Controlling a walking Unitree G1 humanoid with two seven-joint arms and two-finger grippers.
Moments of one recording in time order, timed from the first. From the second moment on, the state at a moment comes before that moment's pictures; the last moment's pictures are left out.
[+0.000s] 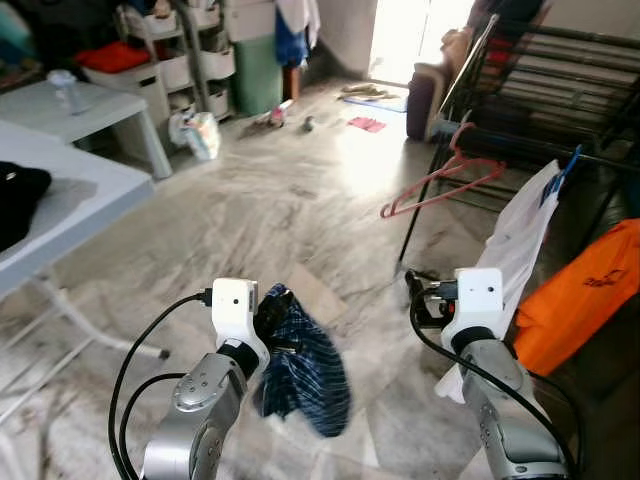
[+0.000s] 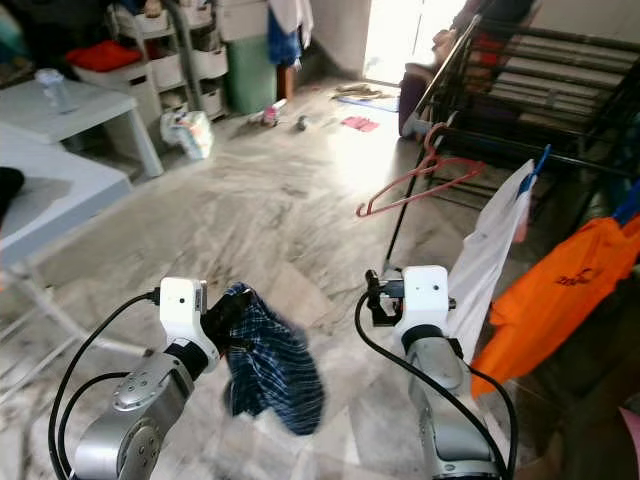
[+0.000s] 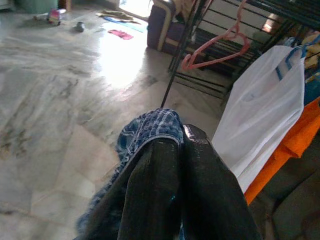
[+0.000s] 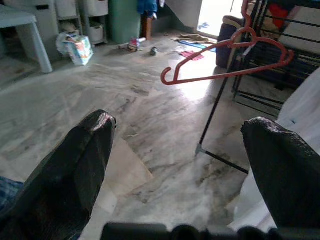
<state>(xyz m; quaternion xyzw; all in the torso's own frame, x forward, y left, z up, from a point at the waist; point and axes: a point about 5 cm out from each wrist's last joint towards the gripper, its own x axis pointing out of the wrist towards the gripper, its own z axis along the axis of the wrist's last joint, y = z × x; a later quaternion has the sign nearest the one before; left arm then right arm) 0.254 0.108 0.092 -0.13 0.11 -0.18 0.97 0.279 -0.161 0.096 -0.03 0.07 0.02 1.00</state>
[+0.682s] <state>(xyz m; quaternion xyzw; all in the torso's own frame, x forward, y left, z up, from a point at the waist) 0.257 0.107 0.093 -0.14 0.12 -0.19 0.97 0.281 -0.164 0.101 -0.03 0.06 0.01 1.00</state>
